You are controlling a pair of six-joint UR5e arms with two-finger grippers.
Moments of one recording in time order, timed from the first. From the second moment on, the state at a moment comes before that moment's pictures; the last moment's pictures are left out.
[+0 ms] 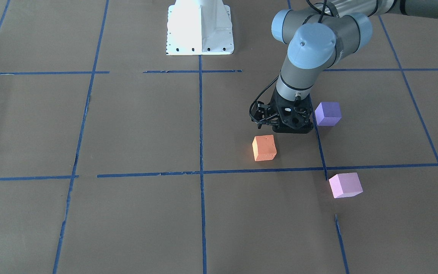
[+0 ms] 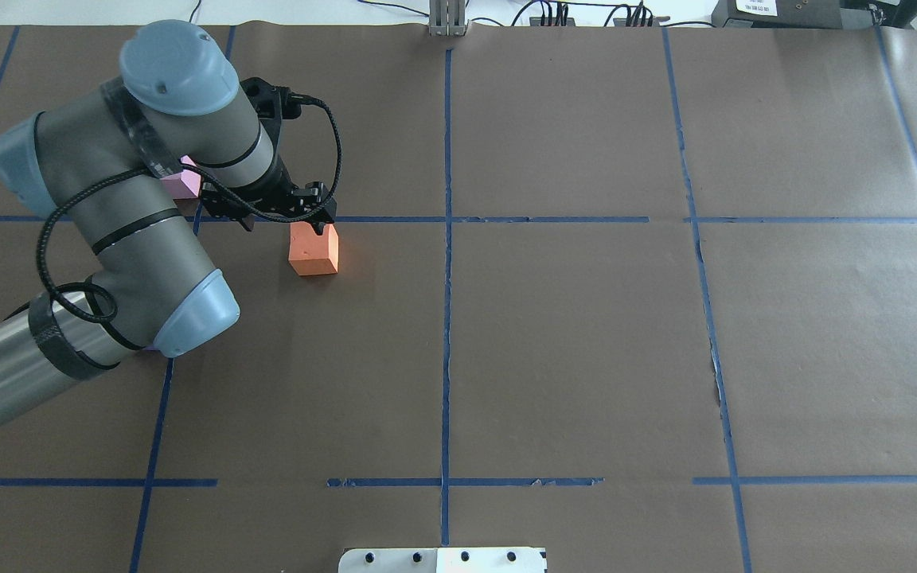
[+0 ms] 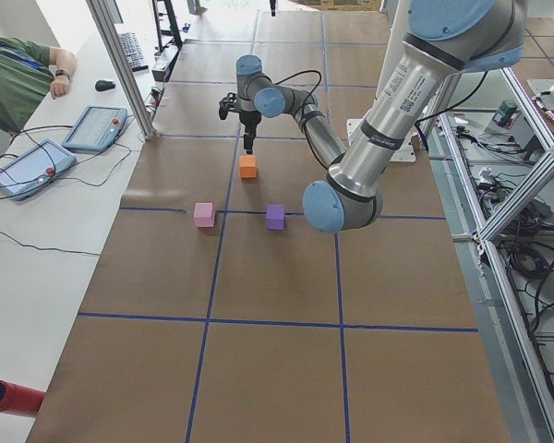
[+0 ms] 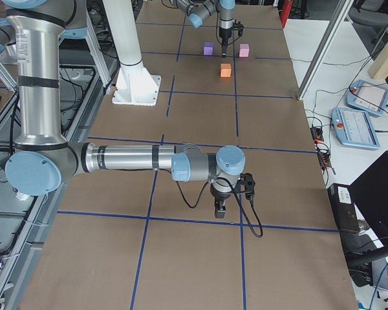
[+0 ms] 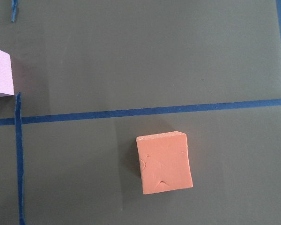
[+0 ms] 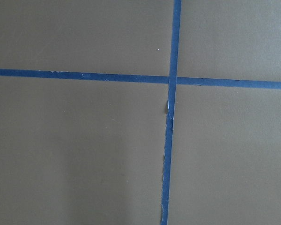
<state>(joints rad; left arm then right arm) -0.75 -2.20 -1.67 -1.52 -2.03 -0.95 1.48 -1.60 1.64 -1.56 2.36 0.06</state>
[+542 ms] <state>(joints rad) -0.71 -2.23 -1.54 -1.62 -1.98 -1.01 1.48 -1.60 1.64 -1.56 2.36 0.06</state>
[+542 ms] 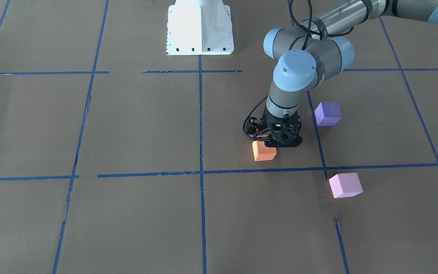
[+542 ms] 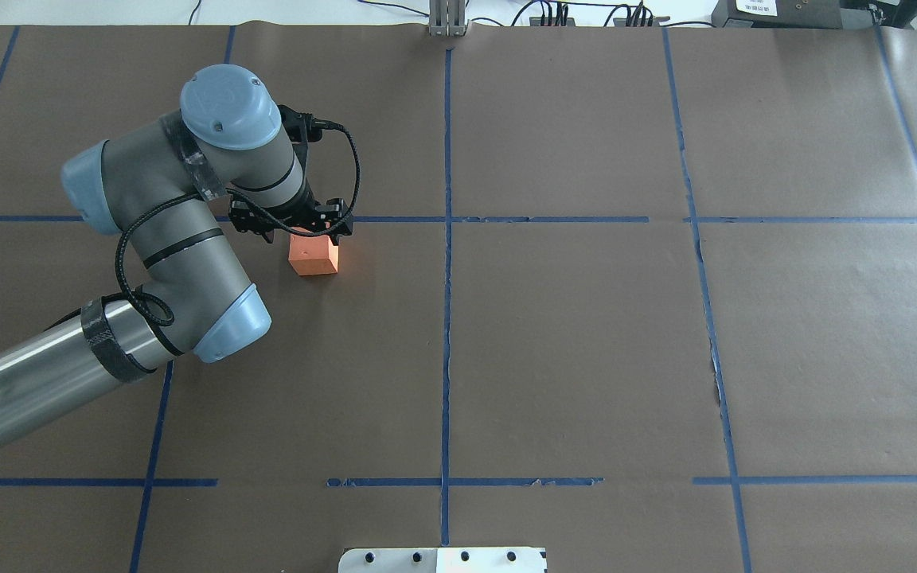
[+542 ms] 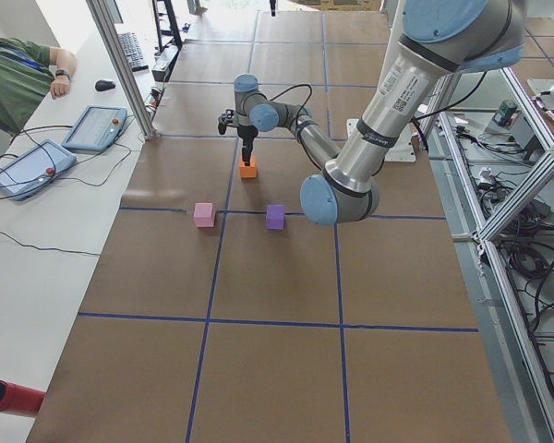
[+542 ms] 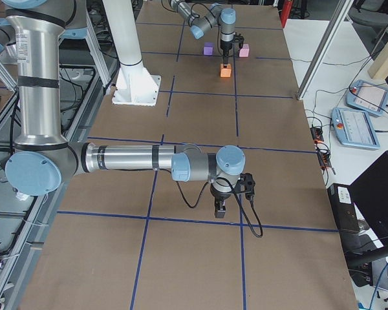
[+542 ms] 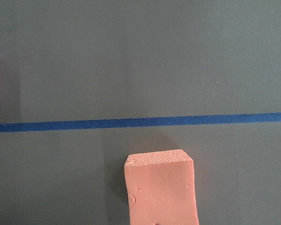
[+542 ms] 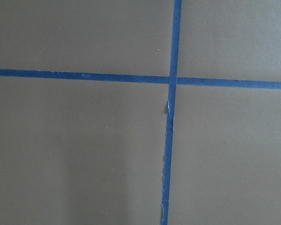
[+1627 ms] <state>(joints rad) -0.69 -2.23 -1.45 -1.73 -1.98 -1.07 1.48 -1.60 1.64 -1.56 2.36 0.06</state>
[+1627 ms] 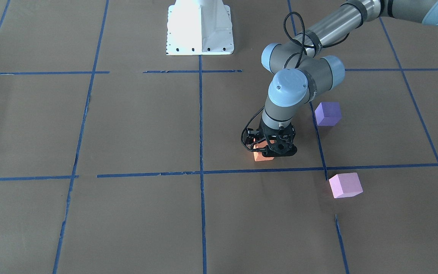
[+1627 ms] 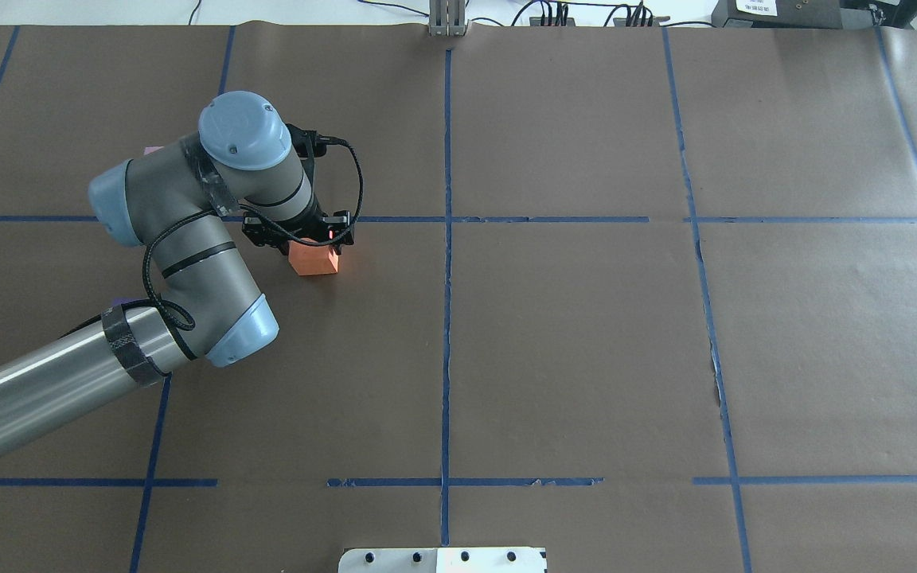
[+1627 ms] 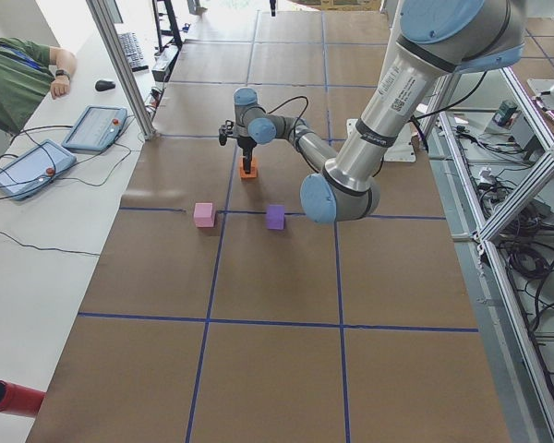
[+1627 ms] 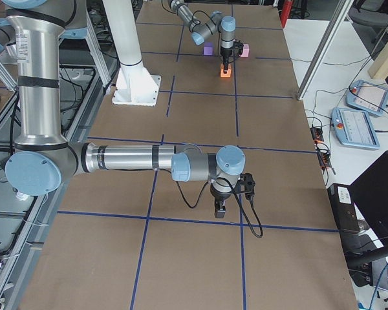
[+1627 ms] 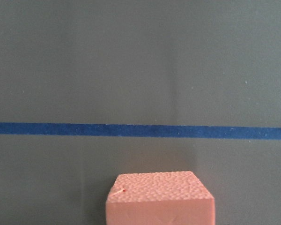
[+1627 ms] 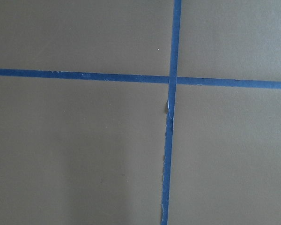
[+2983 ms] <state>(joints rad) -0.92 -2.06 -1.82 -1.44 -2.11 -0.75 1.48 -1.60 1.64 -1.56 2.36 0.06</state>
